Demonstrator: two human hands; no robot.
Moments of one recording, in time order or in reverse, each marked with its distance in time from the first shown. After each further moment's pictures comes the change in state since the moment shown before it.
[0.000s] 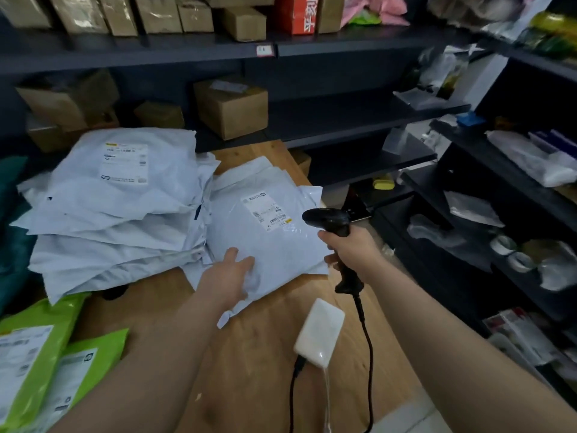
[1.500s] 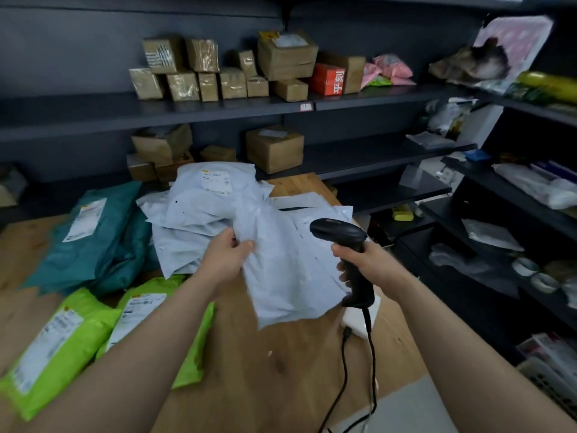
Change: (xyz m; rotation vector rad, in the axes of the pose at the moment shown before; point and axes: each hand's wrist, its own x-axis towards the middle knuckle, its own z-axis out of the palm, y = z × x) left_hand -0.166 -0.059 -0.093 -1.228 0.453 -0.077; right_hand -0.156 -0.029 0.040 0.043 -0.251 -0.244
